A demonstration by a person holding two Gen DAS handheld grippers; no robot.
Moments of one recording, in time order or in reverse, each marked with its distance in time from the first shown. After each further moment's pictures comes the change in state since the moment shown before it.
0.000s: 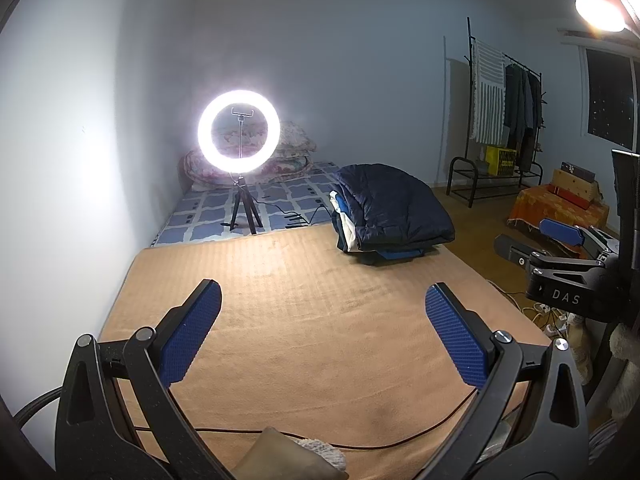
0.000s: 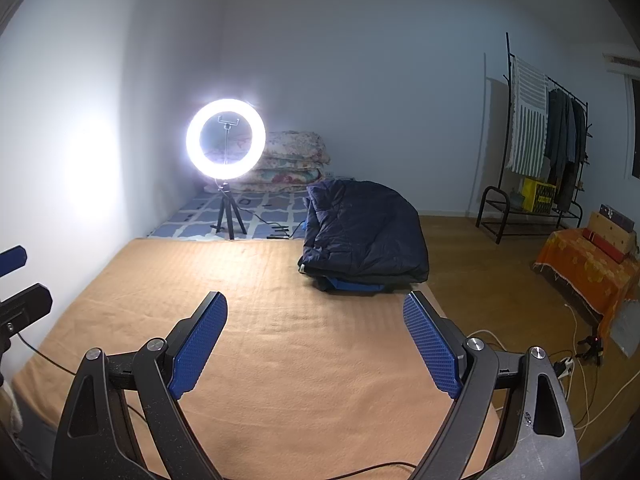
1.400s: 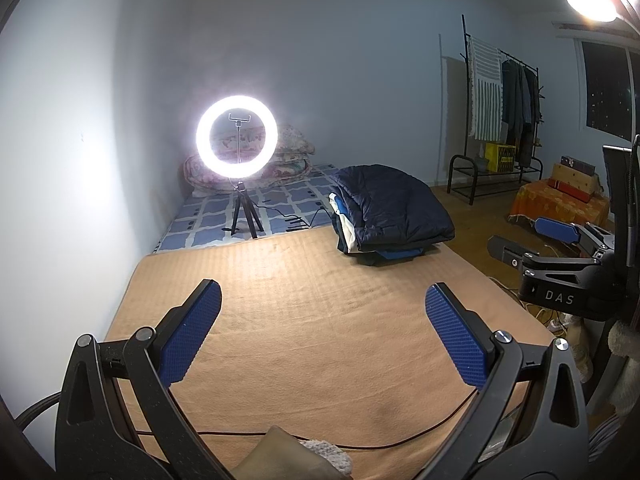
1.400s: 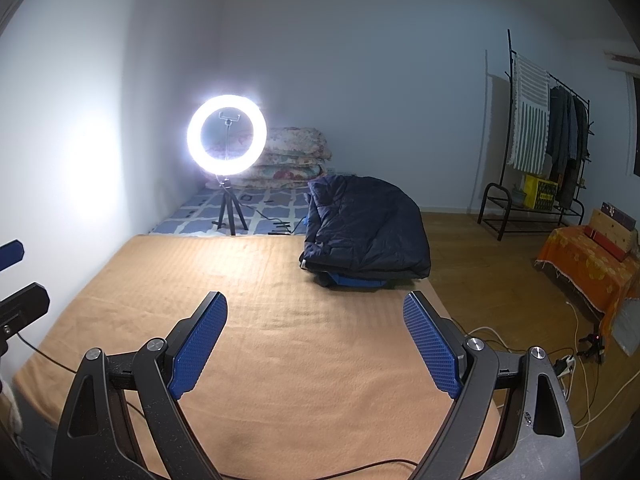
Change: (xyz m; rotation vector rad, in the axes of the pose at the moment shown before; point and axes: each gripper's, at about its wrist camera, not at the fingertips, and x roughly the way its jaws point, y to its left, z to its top) left arm -0.001 -0.001 -0.002 0.005 -0.001 0.000; right arm 0.003 -0.005 -0.005 -0.004 0.009 0.013
